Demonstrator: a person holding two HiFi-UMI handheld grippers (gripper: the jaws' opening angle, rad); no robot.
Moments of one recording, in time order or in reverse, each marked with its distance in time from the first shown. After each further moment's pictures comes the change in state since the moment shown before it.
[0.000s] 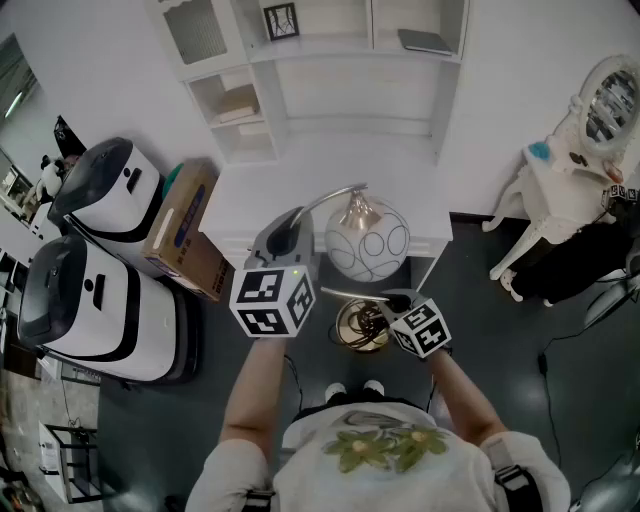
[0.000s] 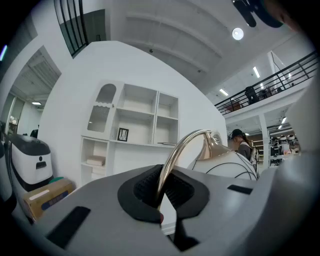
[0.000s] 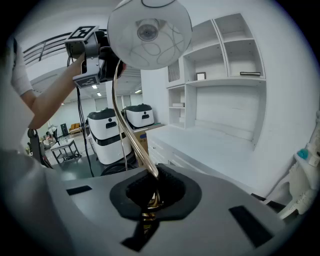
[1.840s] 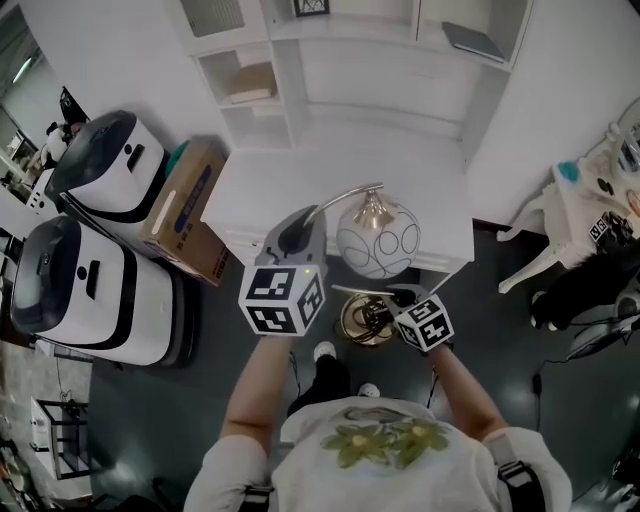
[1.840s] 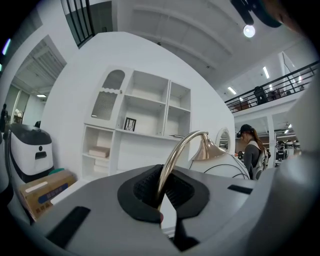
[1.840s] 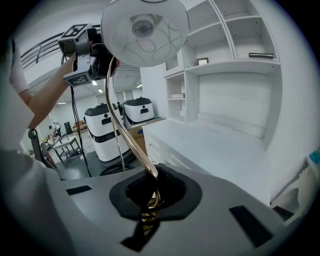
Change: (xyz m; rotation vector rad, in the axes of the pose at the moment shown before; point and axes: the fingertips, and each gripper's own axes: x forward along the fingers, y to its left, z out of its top) left arm 0.082 0.066 -0.039 -0.058 0.065 0.043; right arm 0.096 -0.065 0.008 0.009 0.070 0.060
